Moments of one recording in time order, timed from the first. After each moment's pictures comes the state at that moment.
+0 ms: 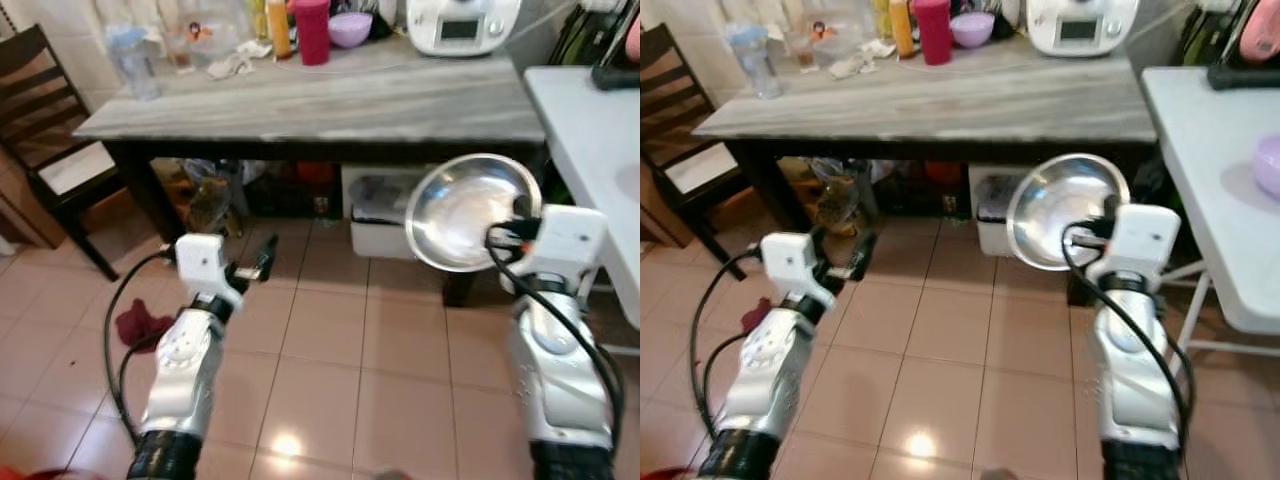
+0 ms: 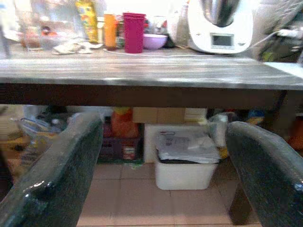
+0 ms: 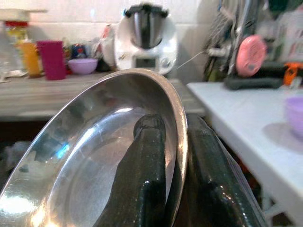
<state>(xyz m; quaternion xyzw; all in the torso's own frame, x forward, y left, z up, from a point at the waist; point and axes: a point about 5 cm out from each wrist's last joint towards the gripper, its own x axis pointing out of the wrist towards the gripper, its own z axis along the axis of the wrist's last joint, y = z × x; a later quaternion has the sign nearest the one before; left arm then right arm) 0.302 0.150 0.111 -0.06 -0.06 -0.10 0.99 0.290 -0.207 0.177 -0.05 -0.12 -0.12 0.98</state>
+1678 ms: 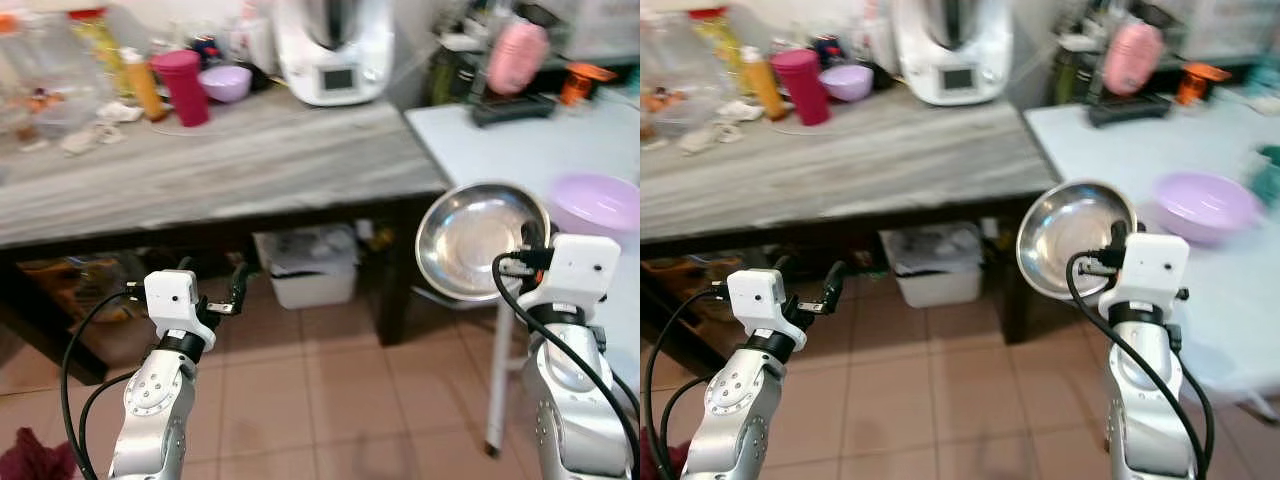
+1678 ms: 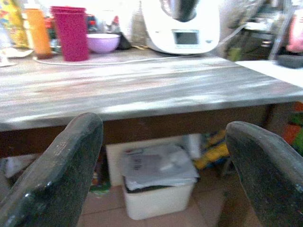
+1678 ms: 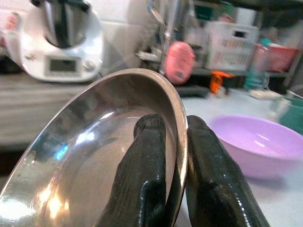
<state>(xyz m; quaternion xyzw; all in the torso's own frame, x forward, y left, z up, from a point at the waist) 0.265 0.175 0.095 -0.04 -0.03 -0.06 1.00 0.267 -0.206 0.167 -0.07 -0.09 -0.11 0.99</state>
